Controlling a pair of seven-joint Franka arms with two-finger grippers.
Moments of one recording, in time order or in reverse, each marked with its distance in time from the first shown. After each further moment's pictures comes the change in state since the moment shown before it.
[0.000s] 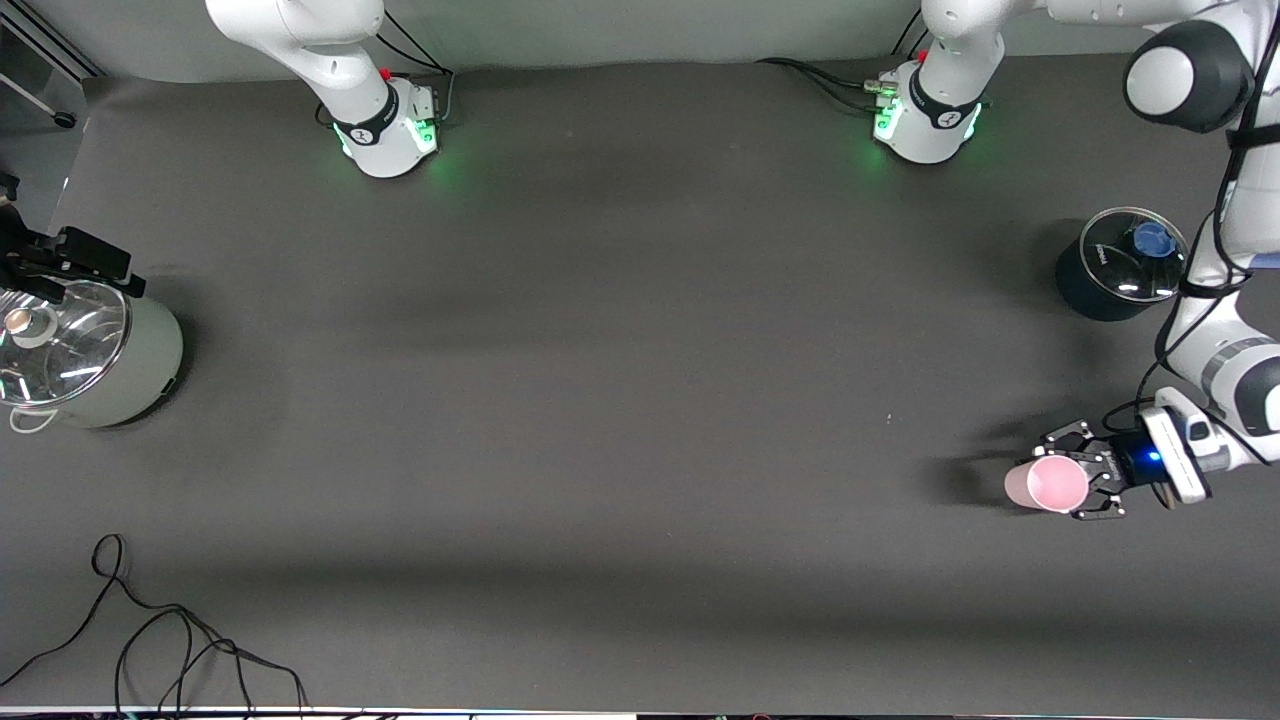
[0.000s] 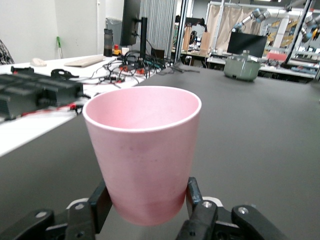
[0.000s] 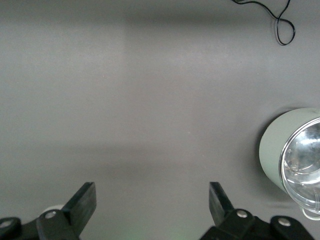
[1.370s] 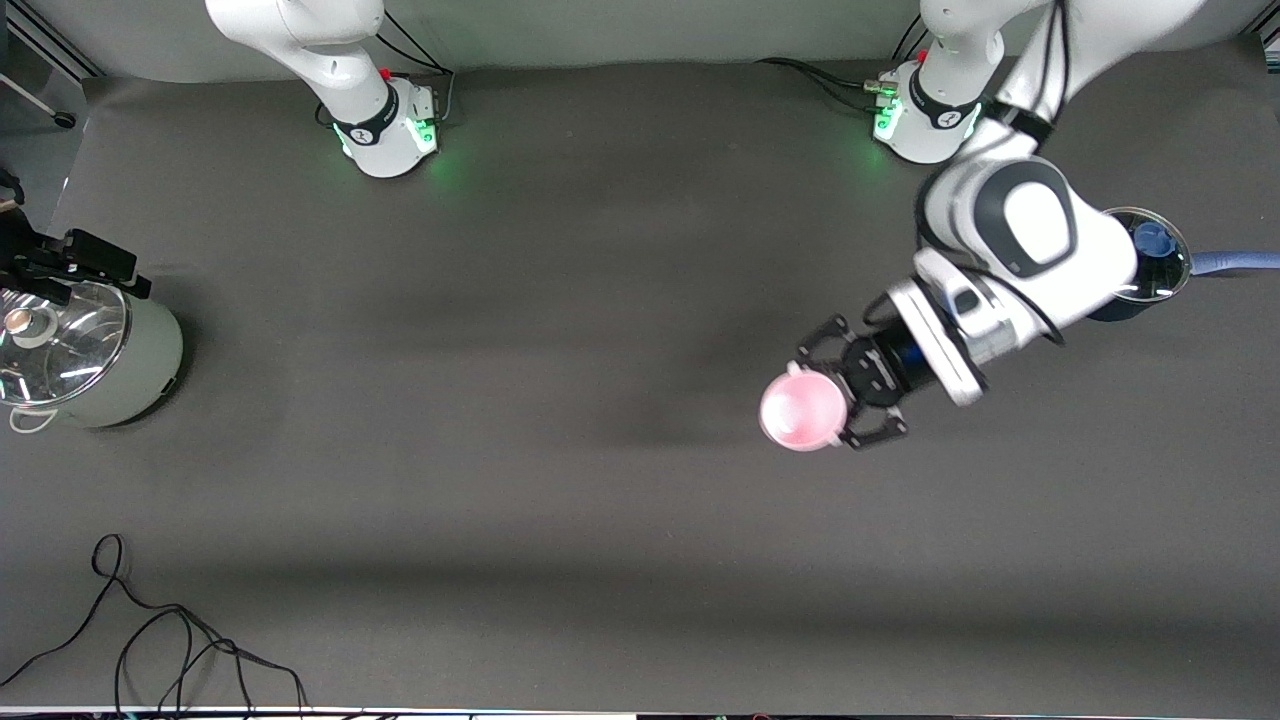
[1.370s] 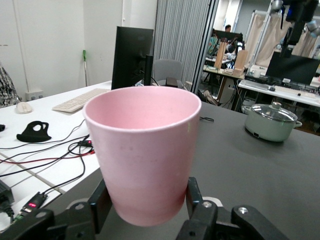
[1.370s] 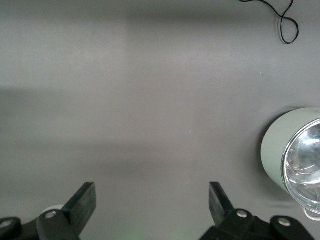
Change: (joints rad) left arm -0.035 -0.637 -0.762 -0.521 -0.429 0.871 -0.240; right arm 0.007 0.004 0.003 -0.003 0.000 -0.002 0.000
